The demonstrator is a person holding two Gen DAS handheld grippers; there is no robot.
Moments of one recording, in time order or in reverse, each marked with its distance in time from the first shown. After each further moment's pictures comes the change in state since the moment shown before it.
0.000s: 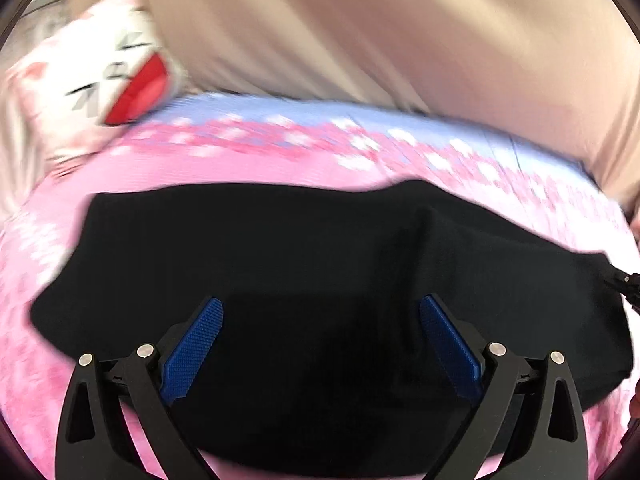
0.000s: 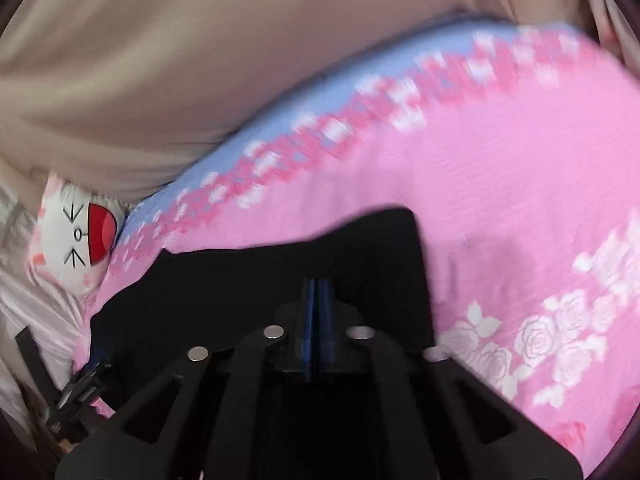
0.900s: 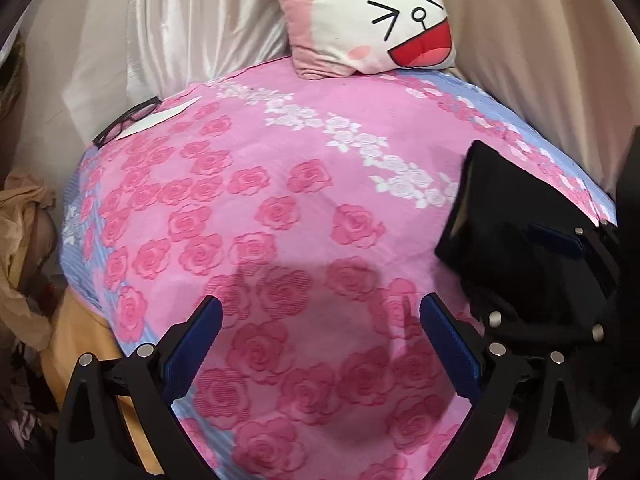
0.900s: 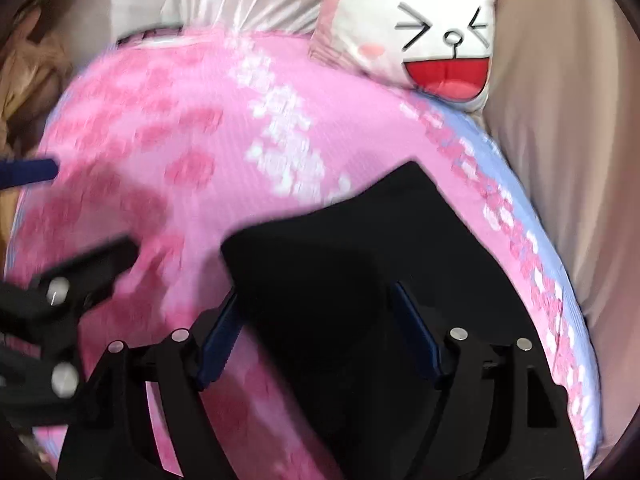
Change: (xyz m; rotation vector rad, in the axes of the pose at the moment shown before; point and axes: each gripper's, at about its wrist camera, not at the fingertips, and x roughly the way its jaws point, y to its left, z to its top) left arm -0.066 0.274 -0.065 -0.409 0.097 0.351; right arm 0.149 0.468 -0.192 -1.170 0.161 0.172
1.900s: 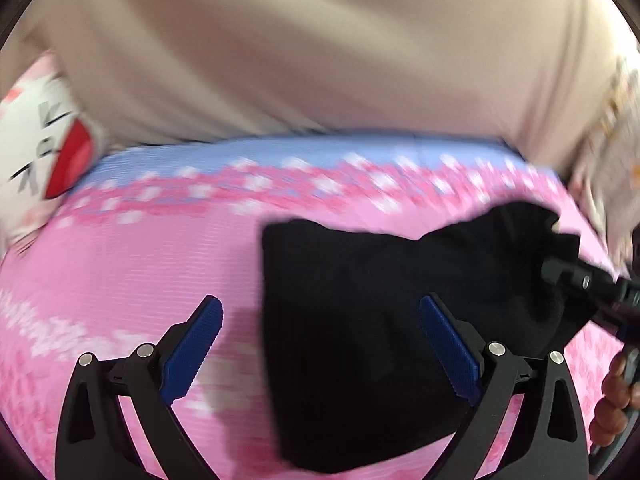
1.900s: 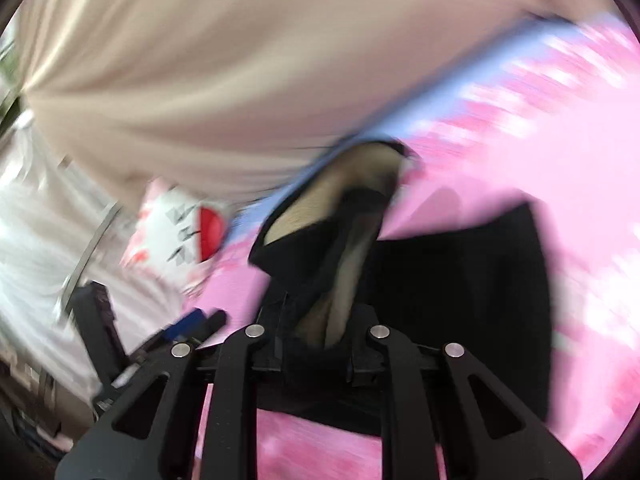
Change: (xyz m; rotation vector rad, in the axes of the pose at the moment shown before) left arm -0.109 -0.374 -0.053 0.664 -0.058 -0.523; right arm -0.217 -0.308 -0.429 1.385 -0.386 0.180
